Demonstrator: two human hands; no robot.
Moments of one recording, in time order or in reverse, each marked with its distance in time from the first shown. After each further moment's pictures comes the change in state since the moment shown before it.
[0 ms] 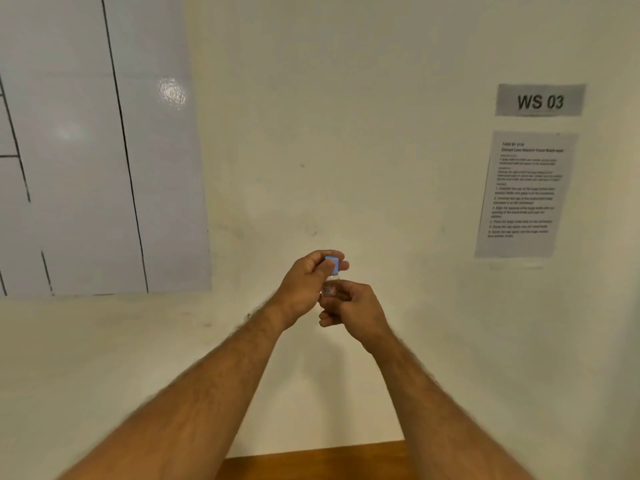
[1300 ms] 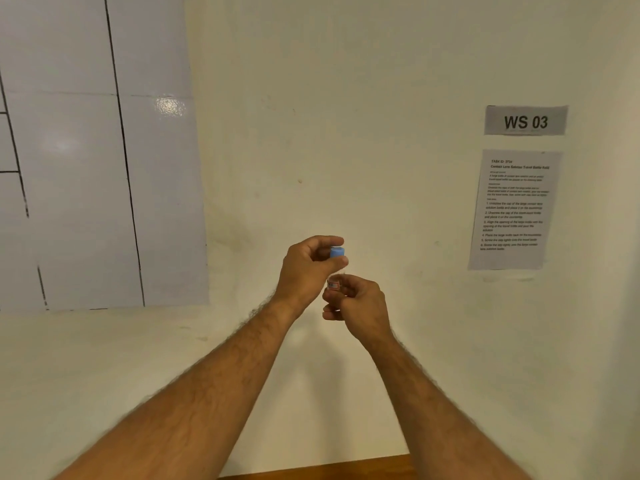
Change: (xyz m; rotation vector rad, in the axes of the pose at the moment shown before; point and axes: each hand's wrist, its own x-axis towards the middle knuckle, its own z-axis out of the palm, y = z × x) left_hand 0.017 0.037 0.004 -0.038 0.214 0.151; right_hand 0.007 -0.025 -0.002 0.066 0.189 -0.060
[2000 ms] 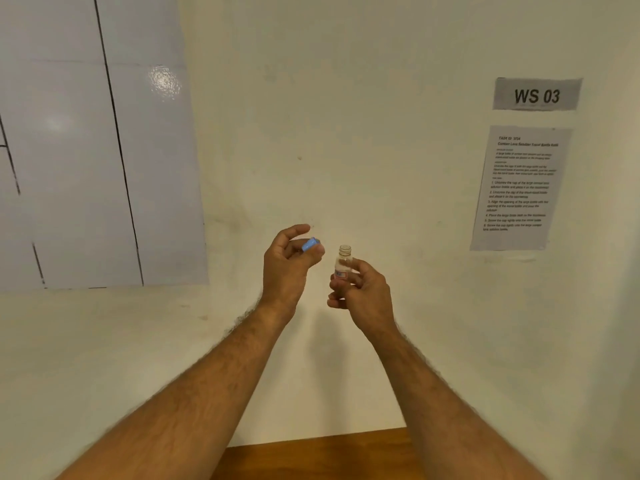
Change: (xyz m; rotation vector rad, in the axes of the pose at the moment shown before) left_hand -0.024 -0.029 -0.013 -0.264 0.214 -0.040; right_hand -0.009 0.020 -0.005 0.083 0.029 0.019
